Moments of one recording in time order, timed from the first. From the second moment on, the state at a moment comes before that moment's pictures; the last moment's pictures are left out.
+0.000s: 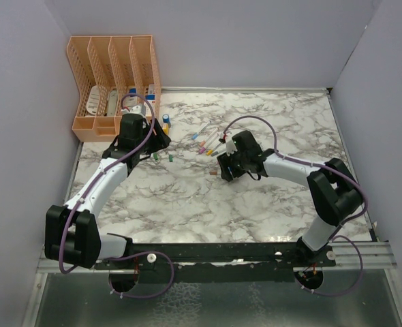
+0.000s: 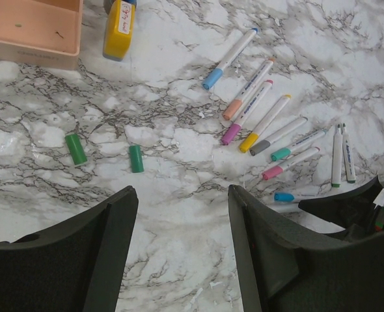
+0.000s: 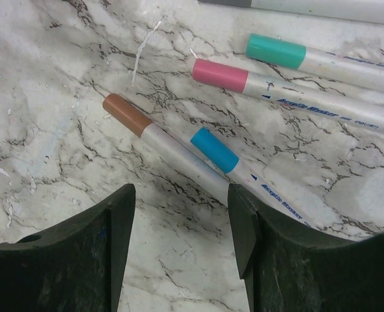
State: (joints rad) left arm -0.22 1.30 0.93 -0.22 0.11 -0.56; right arm 0.60 1.70 0.98 -0.18 -0.14 0.02
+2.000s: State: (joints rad) left arm -0.22 1.28 0.91 -0.21 0.12 -0.58; right arm 0.70 1.83 1.10 -0.25 -0.06 0.04
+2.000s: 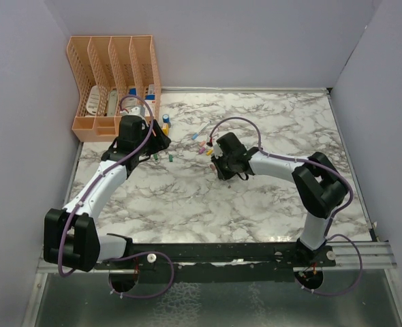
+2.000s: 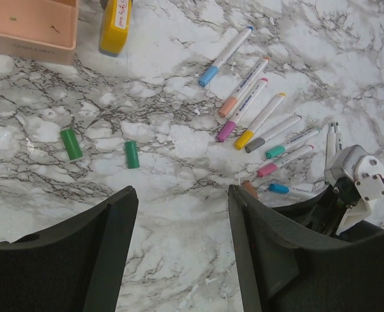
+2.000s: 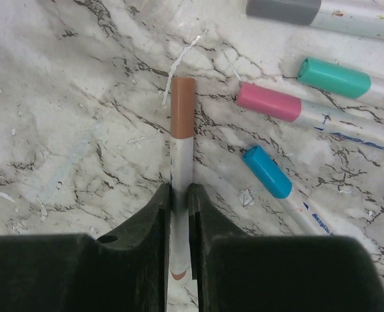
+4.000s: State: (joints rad) left arm -0.48 1.44 0.78 0.23 0.30 -0.96; right arm 0.70 1.56 1.06 -0.10 -0.33 0.20
